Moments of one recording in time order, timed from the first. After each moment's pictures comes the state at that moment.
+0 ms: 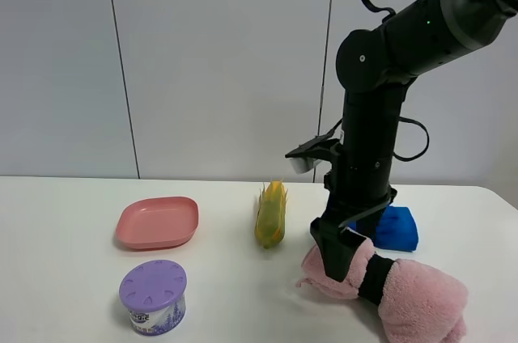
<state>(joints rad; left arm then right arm) 0.02 0.00 -0.51 -0.14 1.05 0.11 0.50 2.00 -1.39 -0.02 1.02 -0.45</state>
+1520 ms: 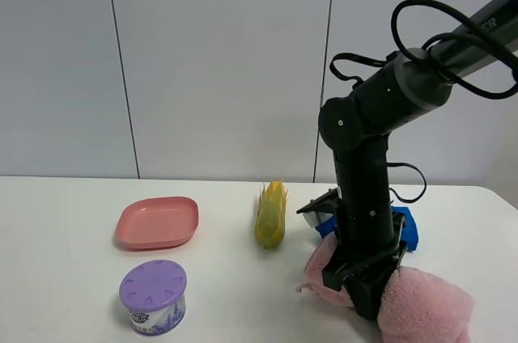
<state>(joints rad) 0.02 0.00 -0.51 -0.14 1.05 0.11 0.50 2.16 -1.39 -0.10 1.10 -0.25</state>
